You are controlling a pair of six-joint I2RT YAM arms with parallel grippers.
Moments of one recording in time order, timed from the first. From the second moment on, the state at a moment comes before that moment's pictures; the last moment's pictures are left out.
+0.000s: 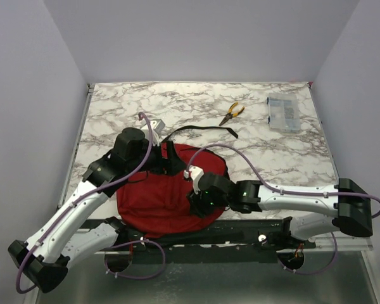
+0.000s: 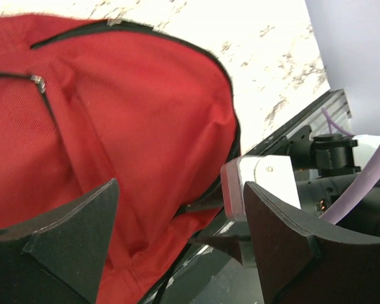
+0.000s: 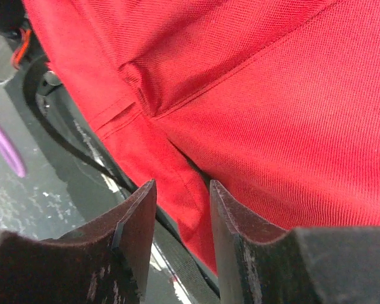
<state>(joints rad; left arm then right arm) -0.61 0.93 1.01 -0.61 0.31 -0.52 1.27 1.30 0.83 -0.26 0.00 0.38</state>
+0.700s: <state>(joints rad) -0.60 0.60 0.79 -0.72 0.17 -0.58 1.35 1.55 0.95 -0.36 0.13 0.21</state>
